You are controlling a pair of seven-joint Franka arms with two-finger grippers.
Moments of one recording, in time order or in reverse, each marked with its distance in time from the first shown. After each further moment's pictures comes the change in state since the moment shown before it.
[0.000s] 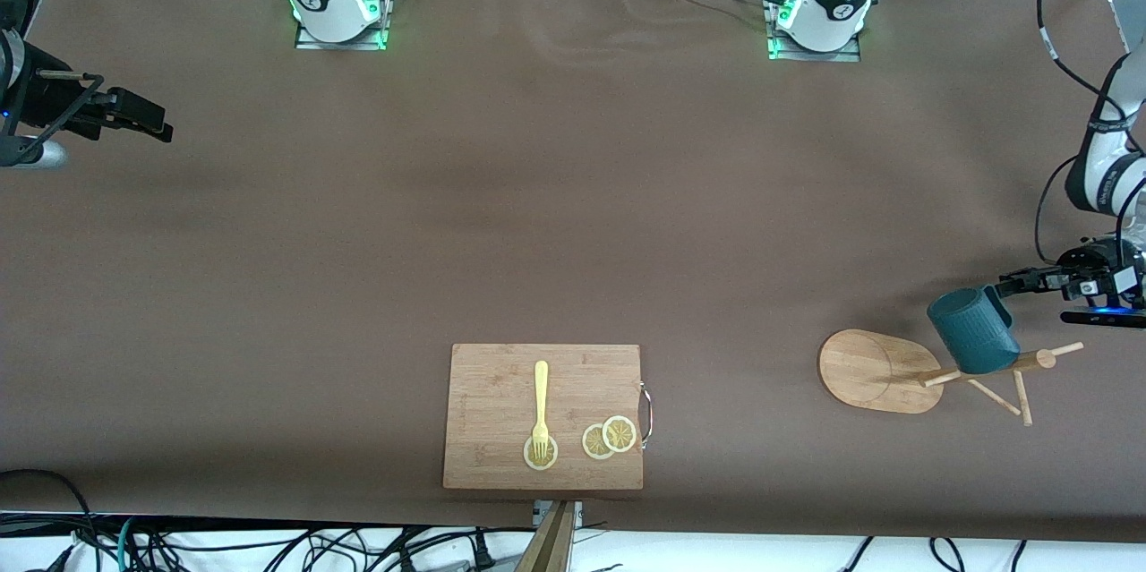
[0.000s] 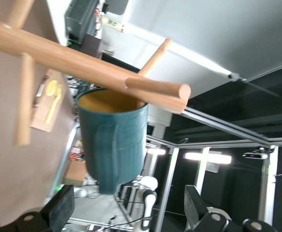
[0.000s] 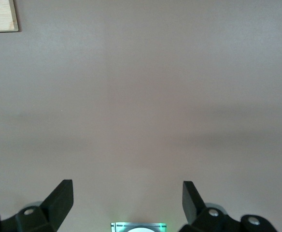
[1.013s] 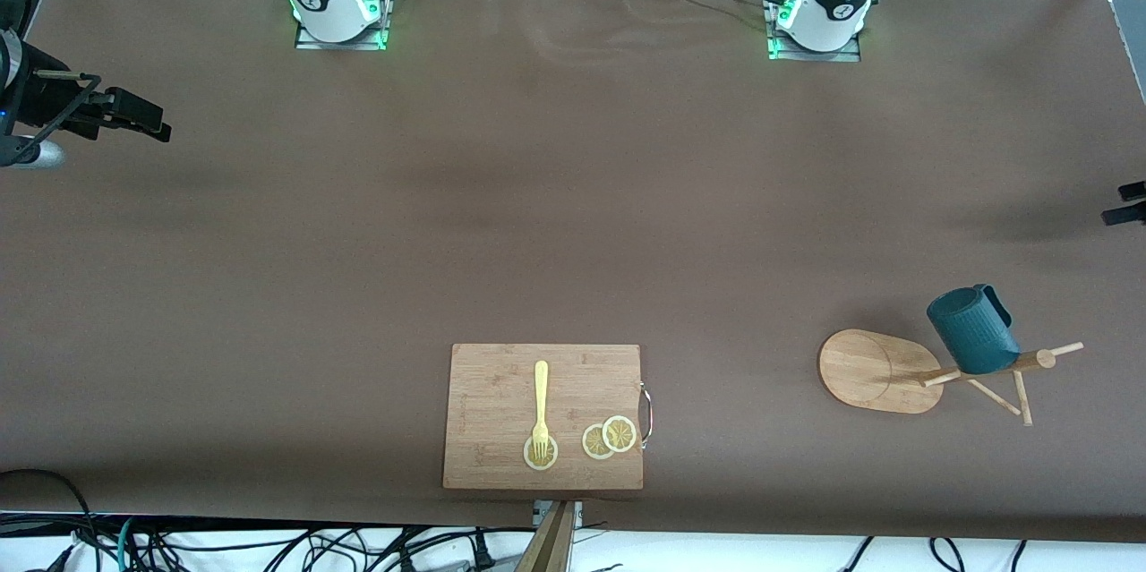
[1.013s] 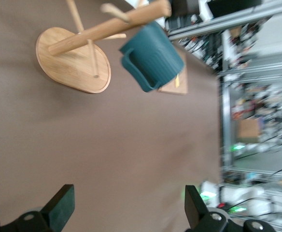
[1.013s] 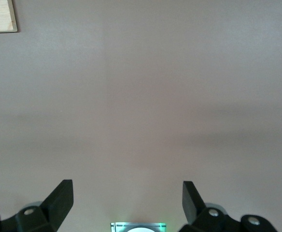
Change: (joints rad) left arm 0.091 -0.403 -0.024 0.066 0.674 -0.020 0.302; right arm -0.001 0.000 -0.004 0.001 -0.001 0.000 0.000
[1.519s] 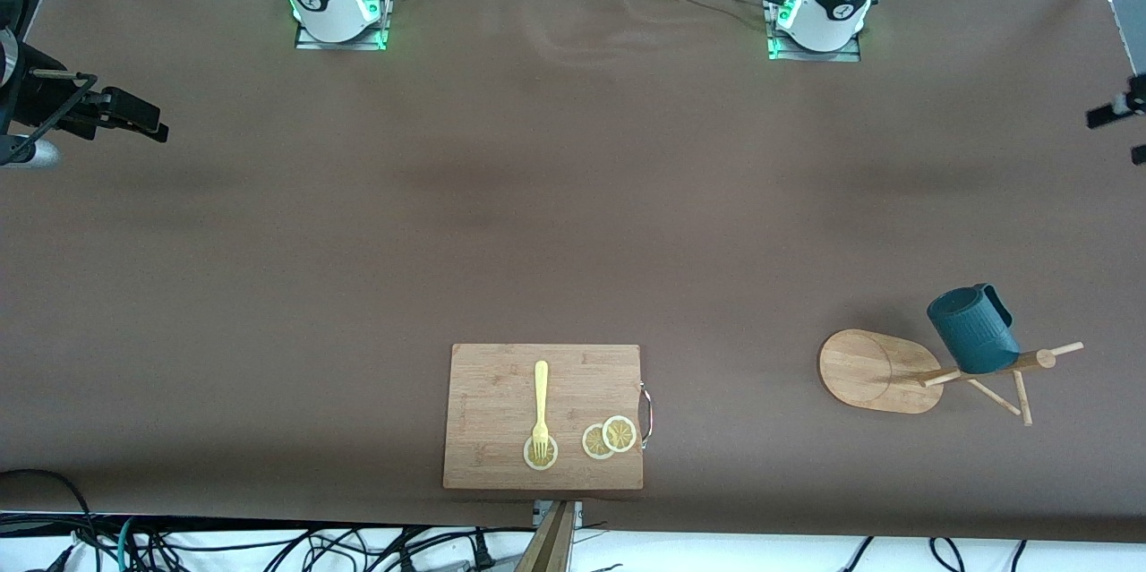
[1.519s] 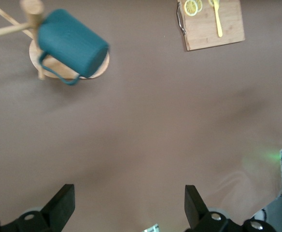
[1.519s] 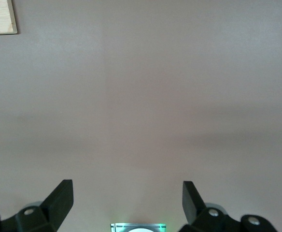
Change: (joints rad) left arm -0.441 -0.443 0.082 -0.073 0.255 0.004 -0.249; right arm 0.000 0.000 -0.002 0.004 0.000 0.000 0.001
